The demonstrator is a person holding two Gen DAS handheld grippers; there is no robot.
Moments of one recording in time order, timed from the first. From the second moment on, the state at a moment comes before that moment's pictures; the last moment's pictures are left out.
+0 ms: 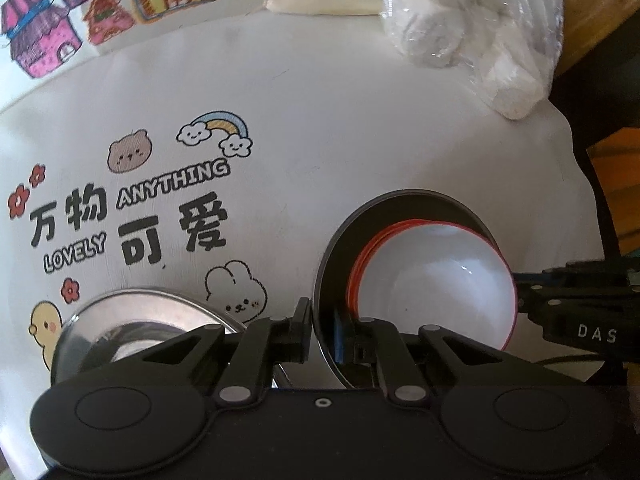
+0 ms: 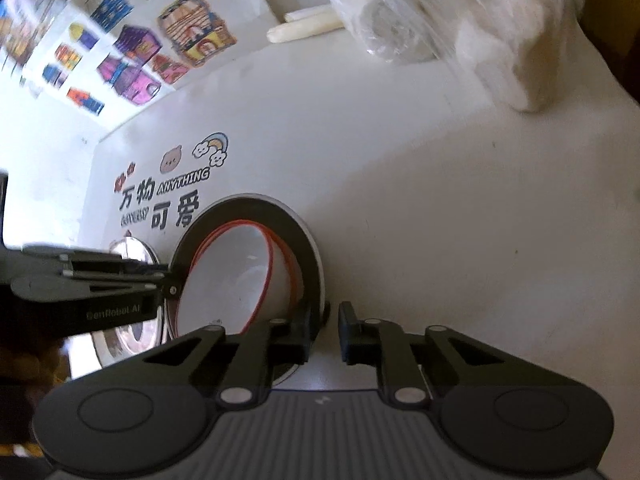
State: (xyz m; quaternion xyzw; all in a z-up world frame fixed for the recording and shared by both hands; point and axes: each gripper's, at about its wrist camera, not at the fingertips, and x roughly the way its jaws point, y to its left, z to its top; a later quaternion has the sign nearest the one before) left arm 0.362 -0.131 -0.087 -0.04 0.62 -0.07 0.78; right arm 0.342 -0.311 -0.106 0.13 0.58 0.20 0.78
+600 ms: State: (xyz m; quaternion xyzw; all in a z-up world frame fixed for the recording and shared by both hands) left arm 0.360 -0.136 -0.087 -0.09 0.63 -0.07 0.77; right arm 0.342 -0.322 -0.106 0.17 0.61 0.17 0.75
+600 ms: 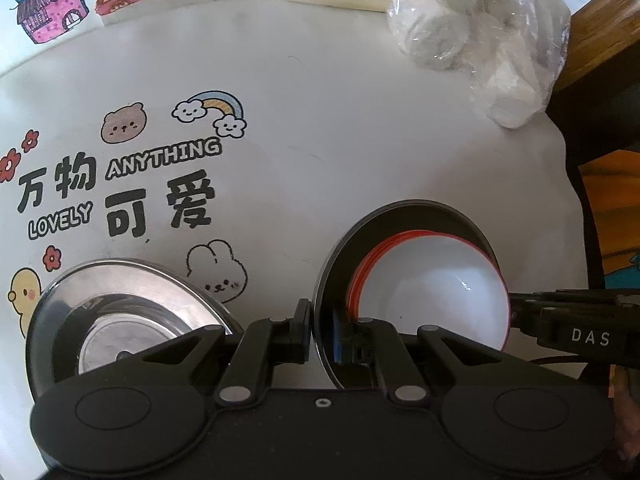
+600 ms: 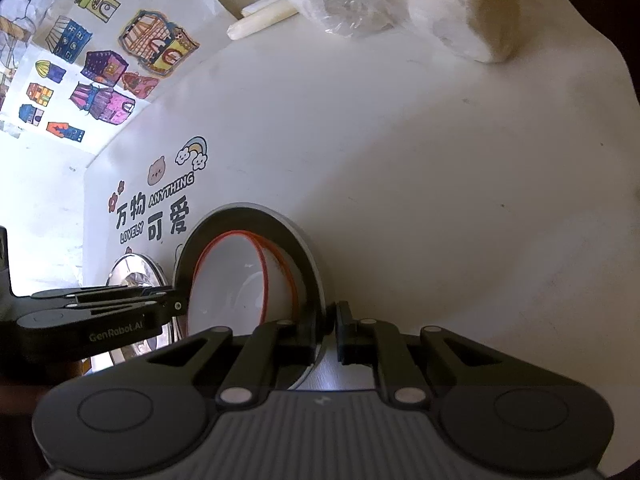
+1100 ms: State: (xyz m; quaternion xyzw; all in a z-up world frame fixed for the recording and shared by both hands) left arm 0.357 -0.127 -0.061 -0.10 0.62 -0.07 0.78; right arm 0.341 -0.321 -0.089 0.17 0.60 0.17 0.76
